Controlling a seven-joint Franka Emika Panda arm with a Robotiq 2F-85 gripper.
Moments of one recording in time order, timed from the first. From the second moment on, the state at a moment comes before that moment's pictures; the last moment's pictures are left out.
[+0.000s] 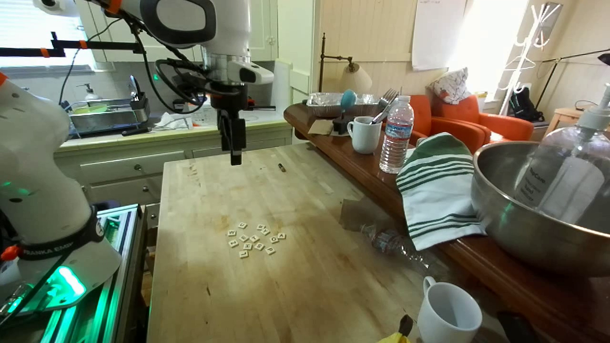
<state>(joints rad) -0.02 -0.54 -0.07 -2.62 -0.11 2.01 -0.10</state>
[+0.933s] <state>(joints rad) -0.03 -0.53 -0.07 -2.65 -0.12 2.03 -0.13</state>
